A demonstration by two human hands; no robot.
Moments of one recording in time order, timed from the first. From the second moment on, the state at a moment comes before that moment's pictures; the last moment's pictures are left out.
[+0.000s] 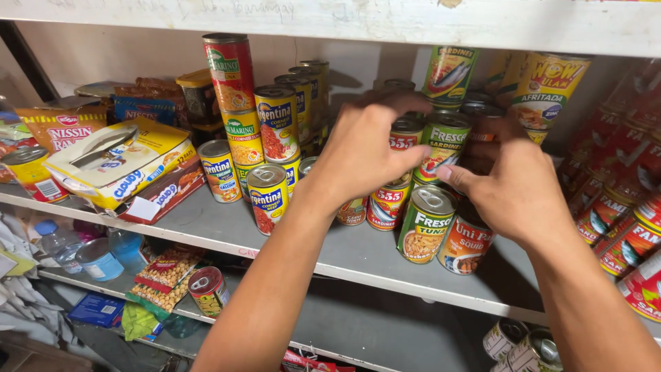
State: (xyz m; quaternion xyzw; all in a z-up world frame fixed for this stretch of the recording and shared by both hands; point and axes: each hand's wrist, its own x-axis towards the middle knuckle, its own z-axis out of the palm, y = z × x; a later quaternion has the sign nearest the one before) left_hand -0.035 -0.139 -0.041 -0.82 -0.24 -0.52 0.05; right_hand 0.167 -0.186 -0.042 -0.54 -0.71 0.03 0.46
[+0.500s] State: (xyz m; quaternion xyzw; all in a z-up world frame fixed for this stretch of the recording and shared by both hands) left_hand 0.037 -0.229 -0.066 -0.72 -0.12 -0.68 -0.07; right_hand 0.197 -0.274 -0.065 -0.53 -0.55 0.03 0.64
